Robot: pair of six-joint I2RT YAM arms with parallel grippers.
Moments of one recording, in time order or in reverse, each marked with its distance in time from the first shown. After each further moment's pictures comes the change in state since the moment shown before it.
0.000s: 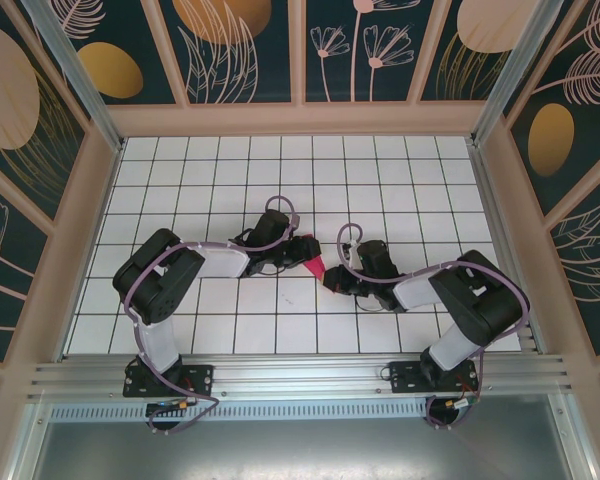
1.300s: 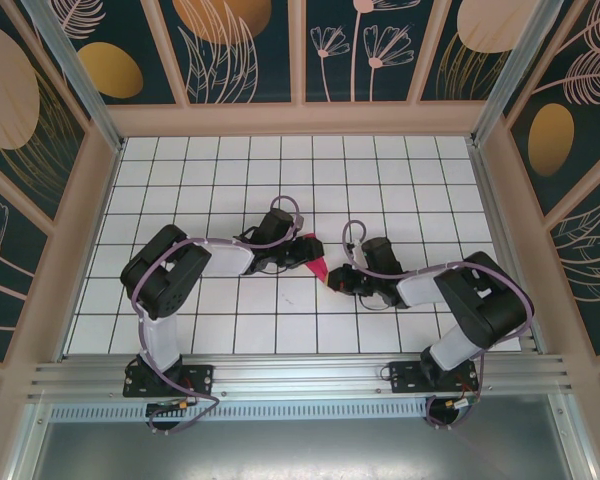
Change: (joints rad) left arm 0.000 0.047 0.048 -0.040 0.026 0.035; right arm -0.055 -0.022 0.011 -0.093 -0.076 -0.012
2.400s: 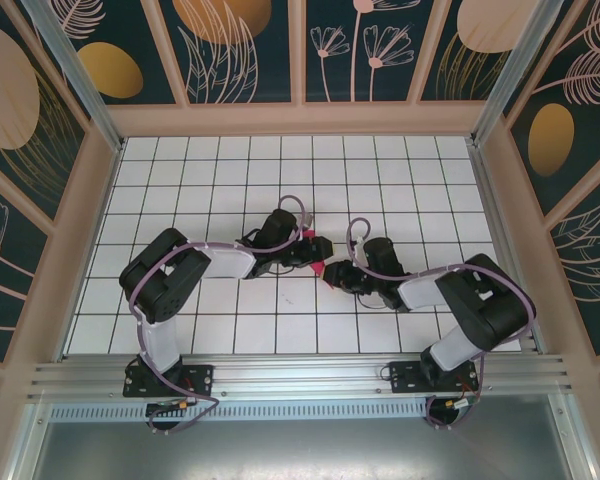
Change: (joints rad) left arm -0.040 -0.020 -0.012 0.117 0.048 -0.008; right arm 0.015 -0.034 -0.015 0.084 0.027 0.084
